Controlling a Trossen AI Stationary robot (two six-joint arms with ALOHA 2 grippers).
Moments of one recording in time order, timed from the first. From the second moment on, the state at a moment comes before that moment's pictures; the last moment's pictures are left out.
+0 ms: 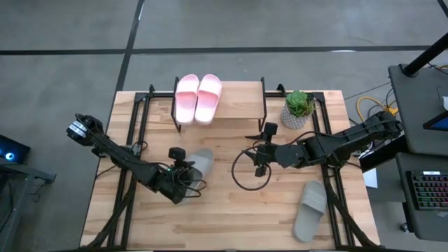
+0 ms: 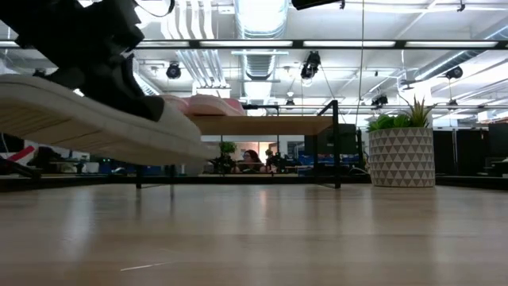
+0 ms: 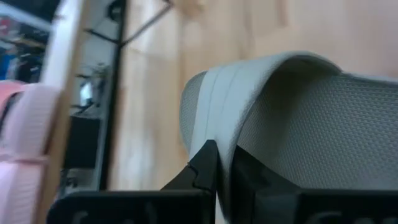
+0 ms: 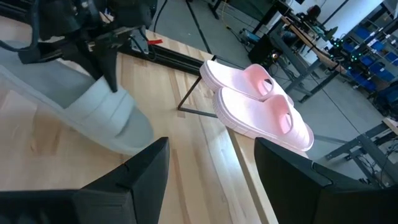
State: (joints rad) left arm -0.55 1.40 0.79 -0.54 -0.89 -0.13; right arm 0.32 1.33 1.08 -0.21 0.70 -0.22
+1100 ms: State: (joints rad) left arm -0.52 1.40 0.90 0.10 -1.58 0.54; right arm 0.32 1.49 1.07 0.21 0.60 -0.18
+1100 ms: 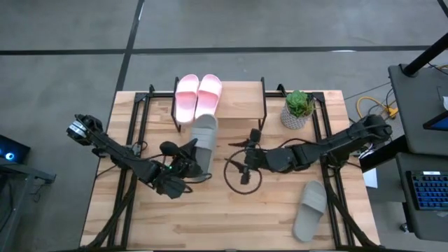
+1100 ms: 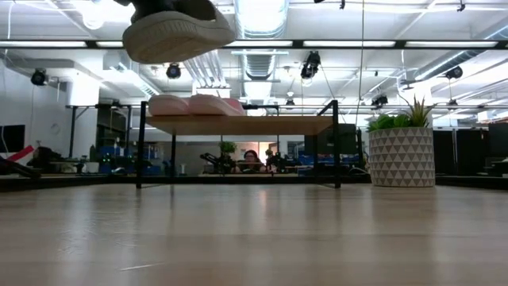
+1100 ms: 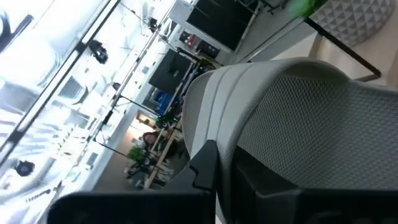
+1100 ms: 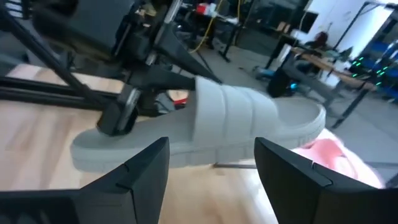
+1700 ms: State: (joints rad) left arm -0.52 1.40 0.90 0.12 -1.20 0.87; right arm 0.31 1.48 1.07 0.08 0.71 -0.91
